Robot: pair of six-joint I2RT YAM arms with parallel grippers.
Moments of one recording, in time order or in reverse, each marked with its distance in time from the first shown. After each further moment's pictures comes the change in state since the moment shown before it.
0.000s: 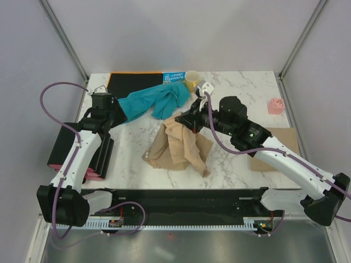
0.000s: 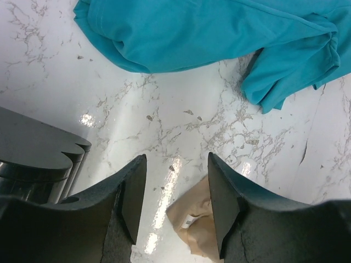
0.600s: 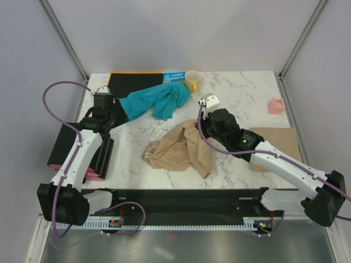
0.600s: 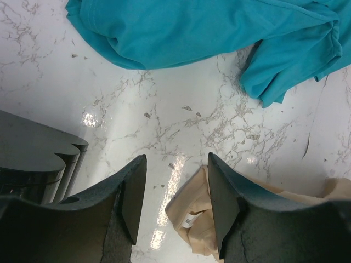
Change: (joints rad) left arm -0.013 0.012 0.000 0.000 0.016 0.017; right arm 0.000 -0.008 -0.208 -0.114 0.449 0.000
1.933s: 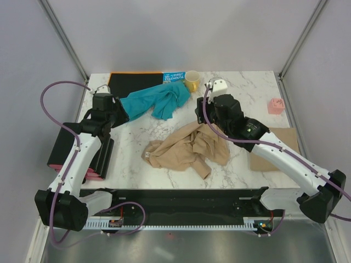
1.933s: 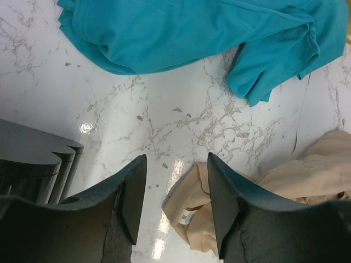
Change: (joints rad) left arm -0.021 -0.044 0.000 0.004 0.005 0.015; right arm -0.051 0.044 0.156 -0.096 0.132 0.022
